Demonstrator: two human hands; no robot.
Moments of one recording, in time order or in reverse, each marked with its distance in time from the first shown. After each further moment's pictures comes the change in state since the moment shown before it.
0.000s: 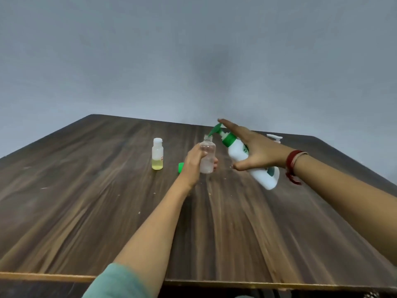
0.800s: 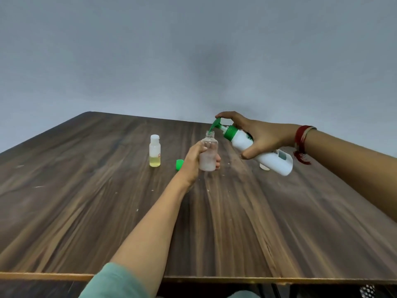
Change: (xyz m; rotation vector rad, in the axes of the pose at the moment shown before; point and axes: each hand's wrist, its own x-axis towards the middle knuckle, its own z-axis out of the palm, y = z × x) left_hand -0.005 0.007 0.007 -0.096 -0.091 -0.106; right_hand 0.006 -0.006 -0.033 0.159 -0.273 0.016
